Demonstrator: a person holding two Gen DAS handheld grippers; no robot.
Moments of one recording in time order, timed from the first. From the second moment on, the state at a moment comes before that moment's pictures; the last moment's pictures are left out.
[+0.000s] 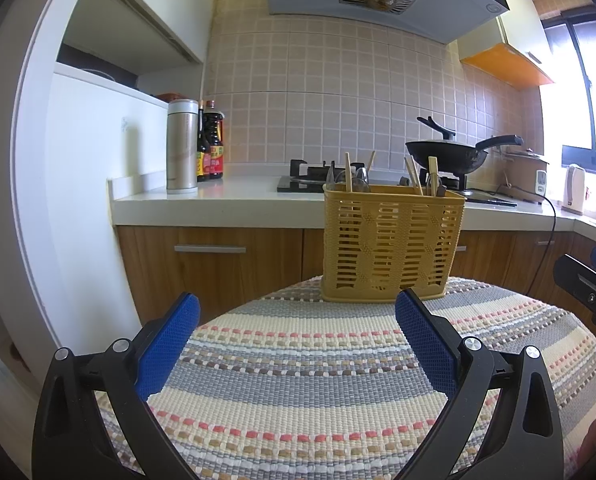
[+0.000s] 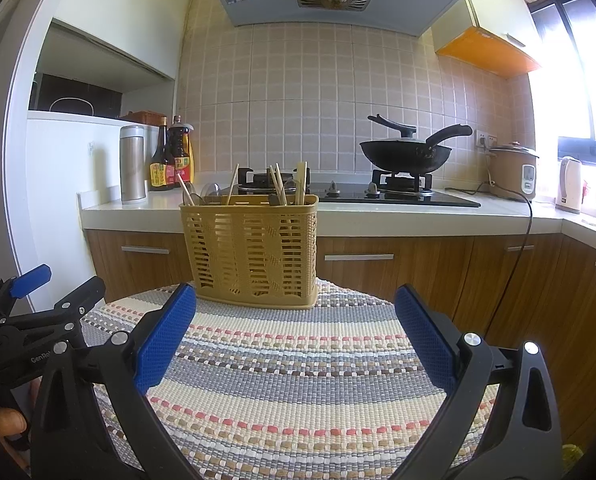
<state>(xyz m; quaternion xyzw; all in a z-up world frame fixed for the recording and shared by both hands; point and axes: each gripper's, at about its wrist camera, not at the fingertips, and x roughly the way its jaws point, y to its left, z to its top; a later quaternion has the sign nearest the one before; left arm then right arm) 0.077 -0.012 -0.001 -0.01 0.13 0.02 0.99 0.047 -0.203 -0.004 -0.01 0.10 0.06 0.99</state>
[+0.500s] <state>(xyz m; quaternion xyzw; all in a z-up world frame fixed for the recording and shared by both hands) 0.077 -0.012 -0.003 -0.01 0.13 0.02 0.99 0.050 -0.202 -0.005 -0.01 0.11 0.05 0.99</state>
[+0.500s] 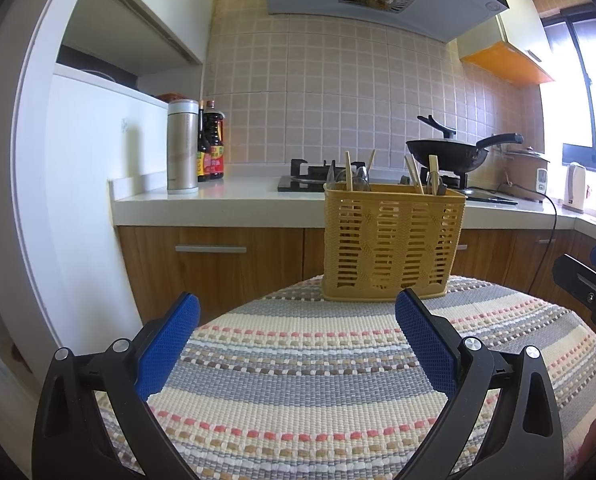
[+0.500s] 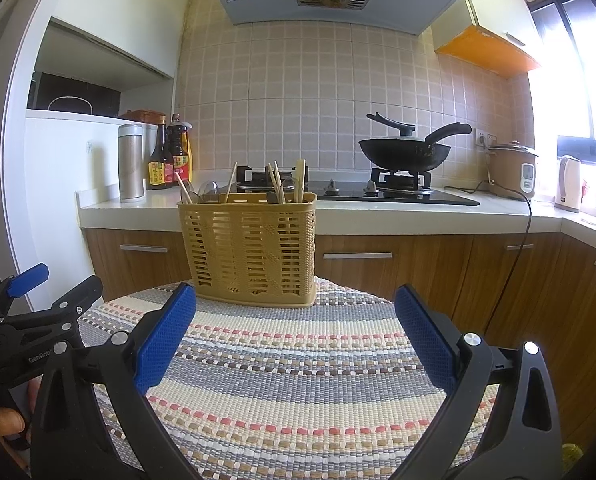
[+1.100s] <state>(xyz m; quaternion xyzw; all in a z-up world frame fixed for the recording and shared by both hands) 0.076 -0.009 -0.002 -0.01 0.13 0.03 0.99 0.049 -0.203 -0.005 -0.01 0.11 0.05 0.99</state>
